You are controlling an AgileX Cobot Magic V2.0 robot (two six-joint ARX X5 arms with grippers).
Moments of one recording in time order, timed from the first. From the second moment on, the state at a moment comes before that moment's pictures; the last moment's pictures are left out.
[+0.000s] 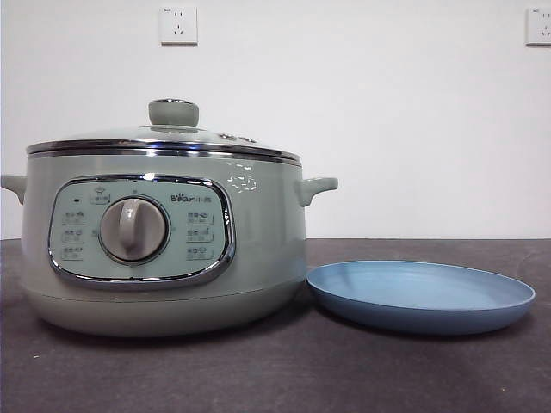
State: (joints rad) left arm 0.06 0.34 0.43 -0.27 0.28 -0.37; right arm 0.09 0.45 0.52 -0.31 -0.18 0.40
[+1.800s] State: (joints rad) left arm -0.33 1.05 1.07 -0.48 0.31 -0.09; right arm 0.09 0.80 0.91 -0.62 -0.52 0.13
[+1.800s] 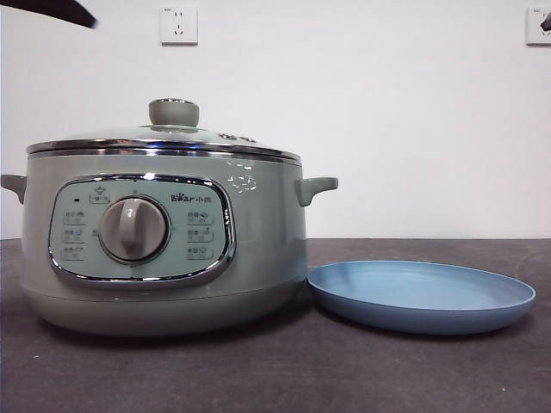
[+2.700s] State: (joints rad) left arm -0.47 1.39 1.11 -0.43 0.08 -0.01; right arm 0.09 0.80 0.91 -0.63 -0.52 0.13
